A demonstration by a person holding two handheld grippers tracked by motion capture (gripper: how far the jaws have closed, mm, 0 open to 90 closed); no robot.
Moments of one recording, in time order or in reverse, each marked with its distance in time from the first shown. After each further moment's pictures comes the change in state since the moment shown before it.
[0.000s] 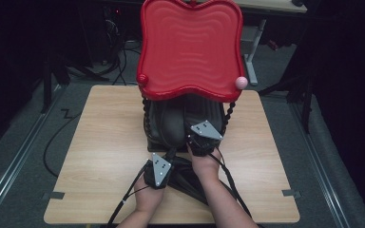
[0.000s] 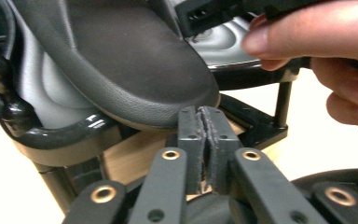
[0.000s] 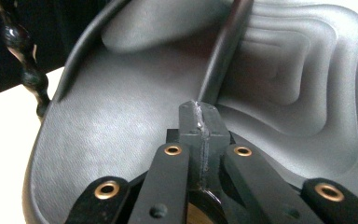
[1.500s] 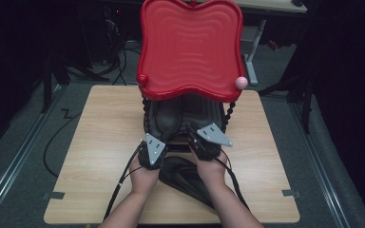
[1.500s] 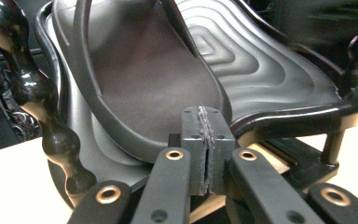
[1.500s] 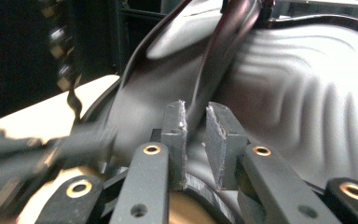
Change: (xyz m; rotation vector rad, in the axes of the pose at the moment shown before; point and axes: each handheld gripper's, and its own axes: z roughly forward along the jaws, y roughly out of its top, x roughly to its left) left arm 0.036 0.030 0.026 -0.022 0.037 0.004; right arm -0.001 0.008 -0.037 -0.093 0.029 -0.021
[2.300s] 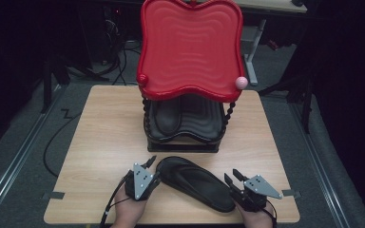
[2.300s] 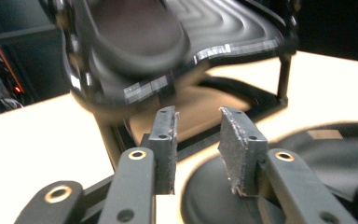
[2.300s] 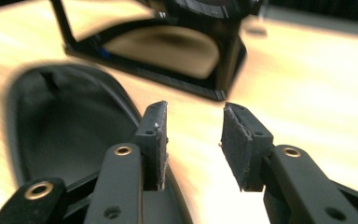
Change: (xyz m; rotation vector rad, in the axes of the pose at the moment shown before) left arm -0.010 -0.043 -0.087 0.065 -0.064 0.028; right arm -0.060 -0.113 -0.127 0.215 -0.025 0.039
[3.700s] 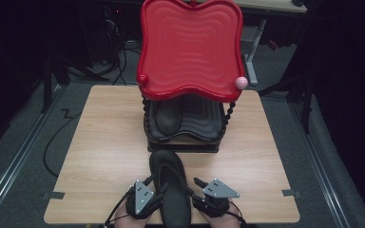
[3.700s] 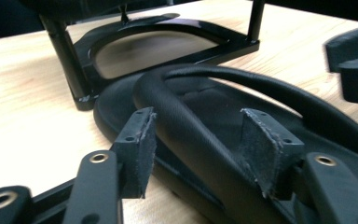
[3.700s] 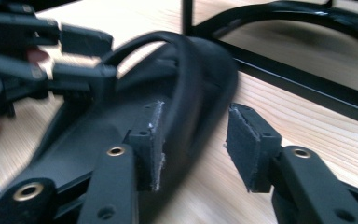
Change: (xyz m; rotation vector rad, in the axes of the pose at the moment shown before) left arm -0.022 -0.036 -0.012 0.130 -0.065 -0.077; right arm 0.090 0.011 0.040 0.053 0.270 -0.077
